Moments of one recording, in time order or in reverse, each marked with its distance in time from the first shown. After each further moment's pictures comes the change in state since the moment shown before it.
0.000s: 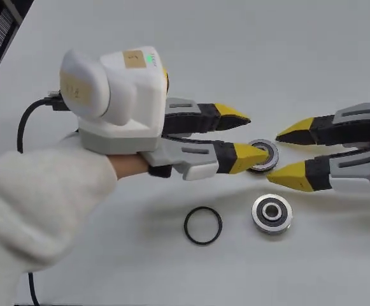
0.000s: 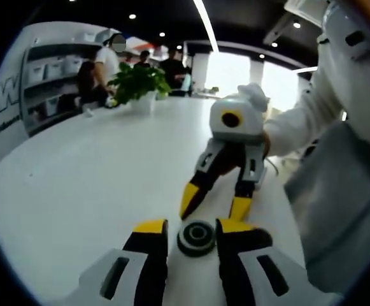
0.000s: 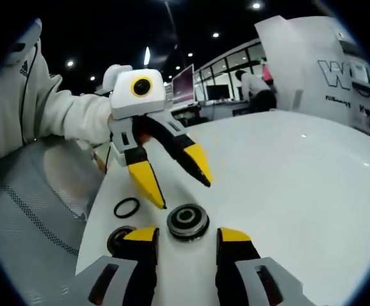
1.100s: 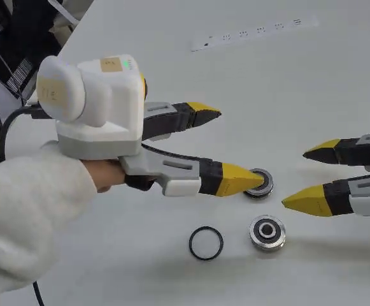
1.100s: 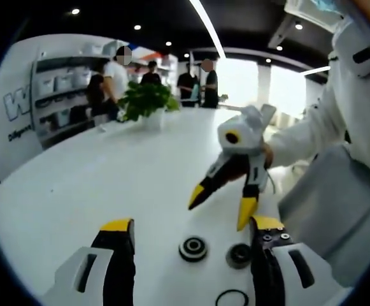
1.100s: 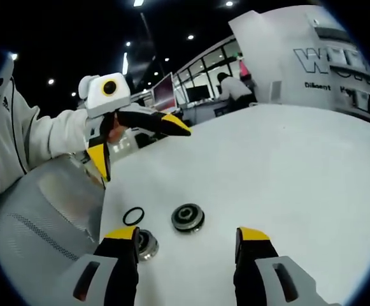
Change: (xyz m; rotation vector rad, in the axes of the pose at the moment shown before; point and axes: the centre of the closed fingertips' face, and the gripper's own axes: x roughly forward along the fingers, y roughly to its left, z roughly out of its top) left arm -0.039 -0.006 0.044 0.004 -0.057 0.090; right arm -0.033 0.003 0.013 0.152 -0.033 -0.072
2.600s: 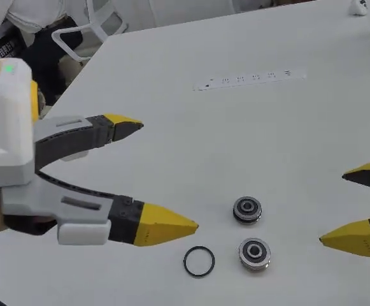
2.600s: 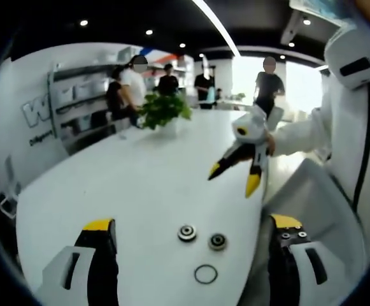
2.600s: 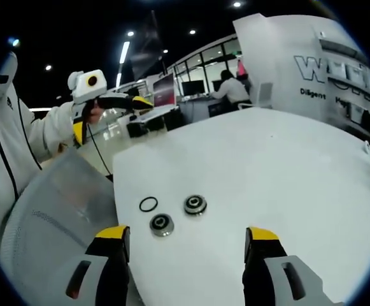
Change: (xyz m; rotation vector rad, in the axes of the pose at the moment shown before) left arm -0.096 -0.040 0.041 0.022 0.018 0.147; right arm -0.075 0.024 0.007 -0.059 0.070 -0.095
